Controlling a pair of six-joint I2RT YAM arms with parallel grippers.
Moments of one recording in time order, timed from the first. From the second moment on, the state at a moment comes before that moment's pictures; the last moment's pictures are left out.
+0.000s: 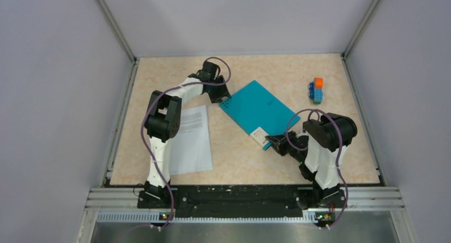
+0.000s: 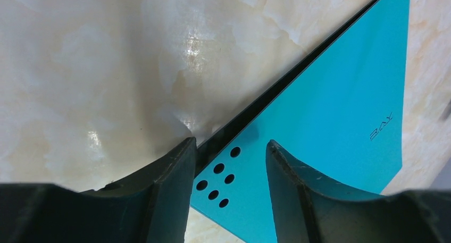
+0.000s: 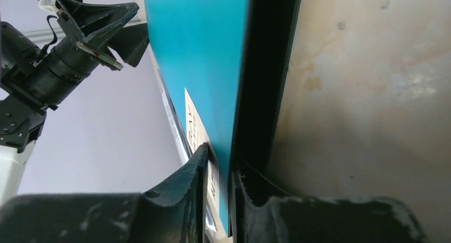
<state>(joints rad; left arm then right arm) -0.38 2.18 1.64 -0.40 0.20 -0.73 0.38 1.93 0.01 1.56 -0.18 1.43</state>
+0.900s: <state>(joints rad) -0.38 1.85 1.72 -0.62 0.15 -0.87 0.71 1.05 0.08 0.85 0.21 0.82</state>
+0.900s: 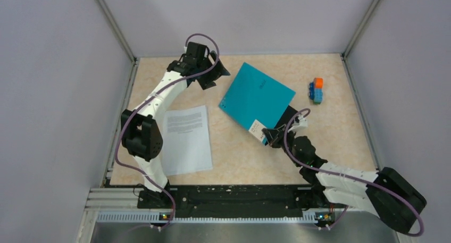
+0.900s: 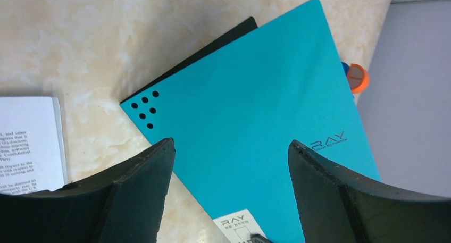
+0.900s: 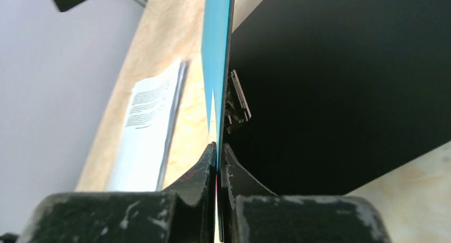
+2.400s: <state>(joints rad) -0.42 1.64 1.67 -0.73 0.13 -0.78 1.38 1.46 0.56 0.30 1.10 0.19</state>
